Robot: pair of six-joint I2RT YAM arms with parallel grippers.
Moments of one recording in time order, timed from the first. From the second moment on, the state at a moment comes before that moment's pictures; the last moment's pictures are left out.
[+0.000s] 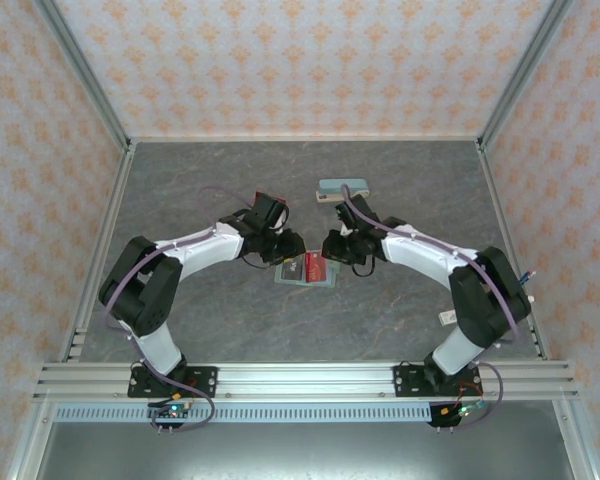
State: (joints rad) left arm -0.53 1.73 1.06 -0.34 0.34 -0.89; right arm 0.58 1.62 1.02 -0.45 -0.22 0.72
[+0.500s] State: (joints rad) left arm -0.53 1.85 1.07 -0.27 0.40 -0.93; right arm 0.60 1.79 1.08 -0.48 -0.22 0.73
